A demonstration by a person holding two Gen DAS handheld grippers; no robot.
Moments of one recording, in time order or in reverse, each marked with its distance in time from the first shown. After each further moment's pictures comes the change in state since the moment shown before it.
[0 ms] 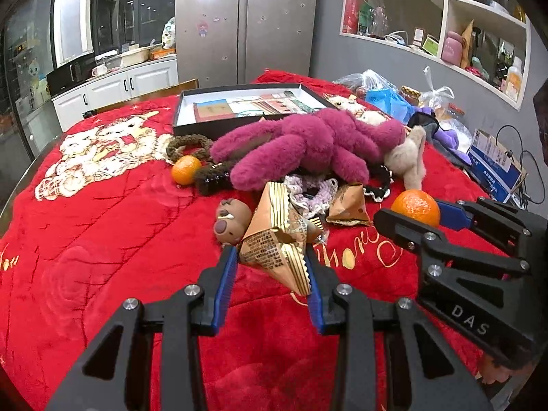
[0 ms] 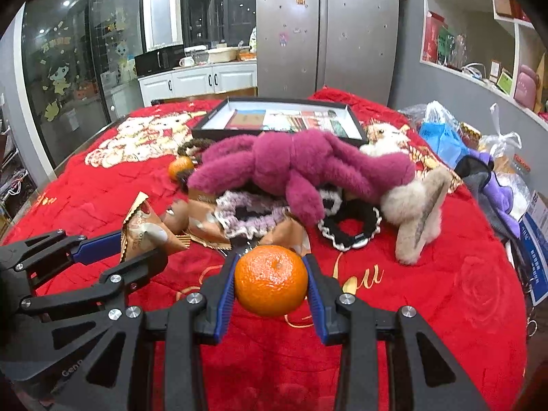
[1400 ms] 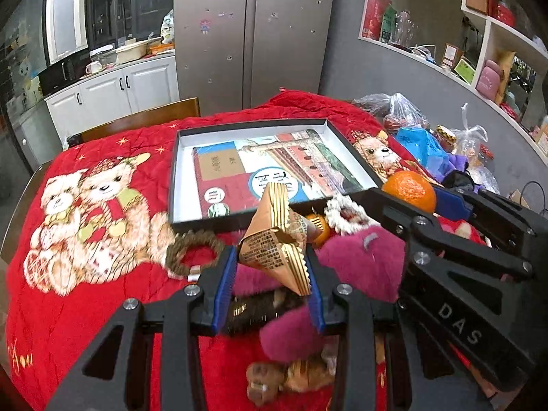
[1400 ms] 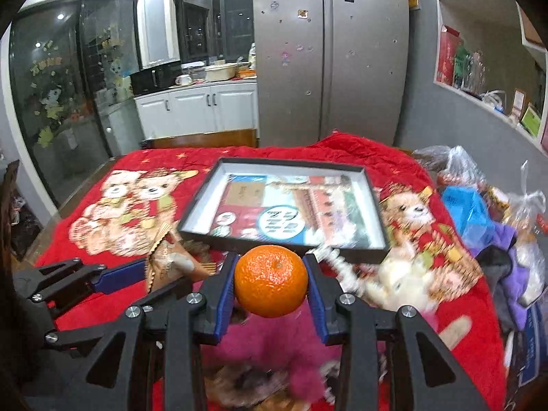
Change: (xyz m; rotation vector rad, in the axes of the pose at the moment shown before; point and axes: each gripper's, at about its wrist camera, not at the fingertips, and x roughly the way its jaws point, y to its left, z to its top) left arm 0.085 0.038 0.169 -0.026 0.063 -0.007; right arm 0.066 -0.007 0.162 0.013 -0.036 -0.008
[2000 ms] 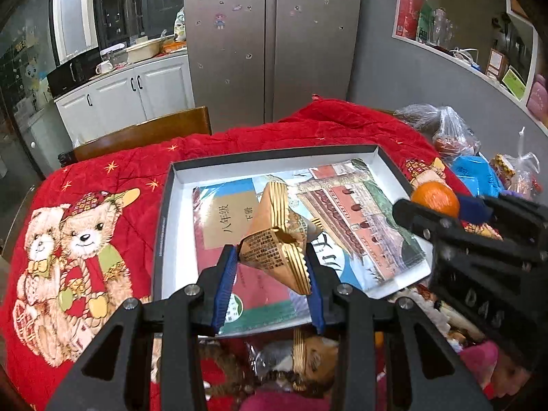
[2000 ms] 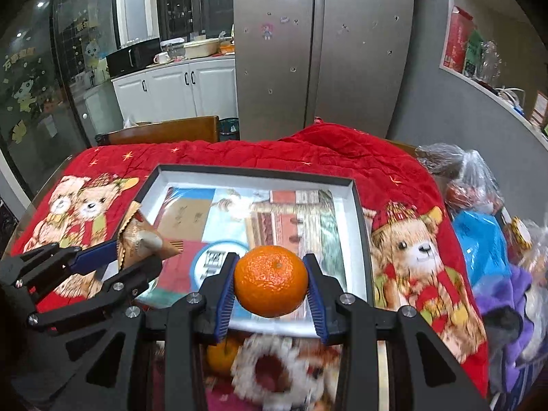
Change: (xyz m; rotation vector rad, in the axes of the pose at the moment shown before) left arm 0.119 0.020 0.082 -0.028 0.007 0.087; right arm 0.125 -0.052 0.072 -0.002 0.121 -0.029
